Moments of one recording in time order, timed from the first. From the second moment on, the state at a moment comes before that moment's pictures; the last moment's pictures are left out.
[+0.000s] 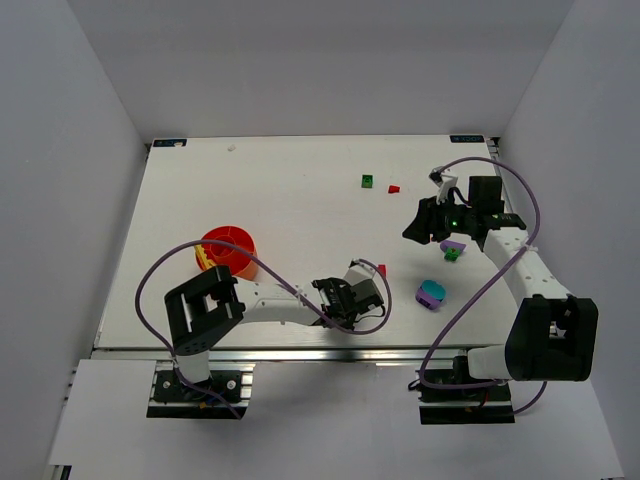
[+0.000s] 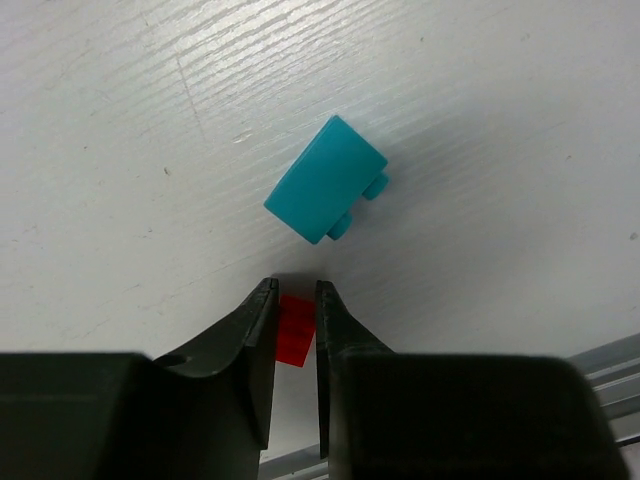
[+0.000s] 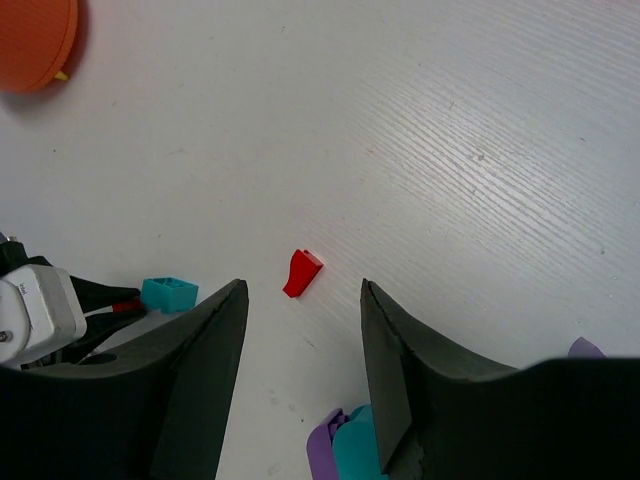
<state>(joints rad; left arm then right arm) -1.24 1.81 1.10 -0.43 -0.42 -0.66 0.04 1.35 0.97 -0.42 -0.73 -0.18</state>
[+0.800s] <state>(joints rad) -0.97 1.22 1.04 -0.61 -0.74 -0.61 0.03 1.35 0.95 -0.42 -0.78 -0.17</state>
